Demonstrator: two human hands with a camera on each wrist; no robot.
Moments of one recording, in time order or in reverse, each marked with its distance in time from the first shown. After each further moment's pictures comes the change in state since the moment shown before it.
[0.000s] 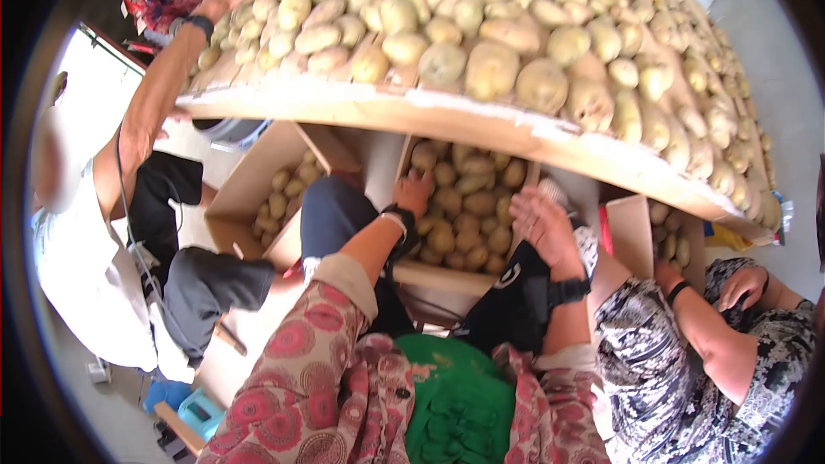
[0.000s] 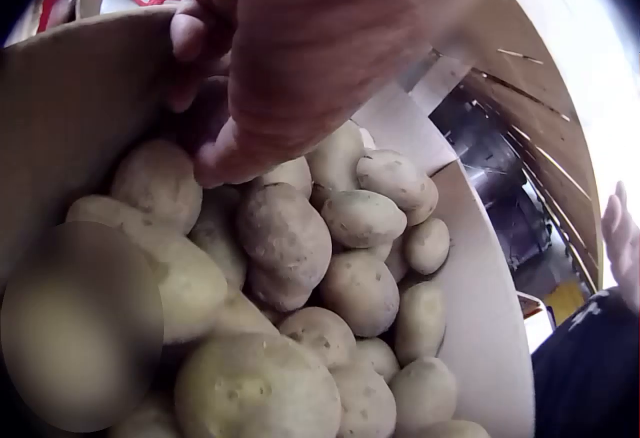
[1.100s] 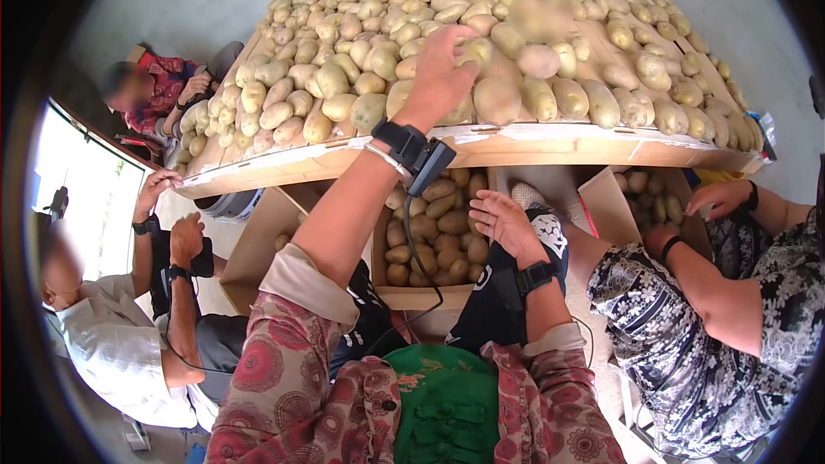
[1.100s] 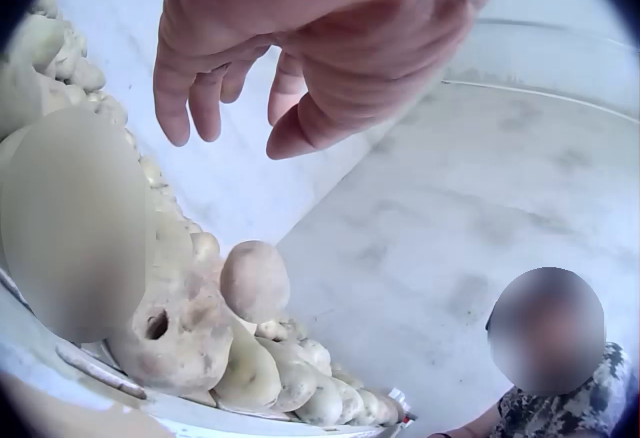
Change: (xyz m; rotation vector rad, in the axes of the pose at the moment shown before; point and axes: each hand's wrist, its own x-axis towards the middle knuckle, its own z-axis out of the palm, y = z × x) left_hand 0.061 0.163 -0.320 -0.946 0.464 0.582; right_hand -0.008 0.004 -0.012 0.131 -0.090 -0.100
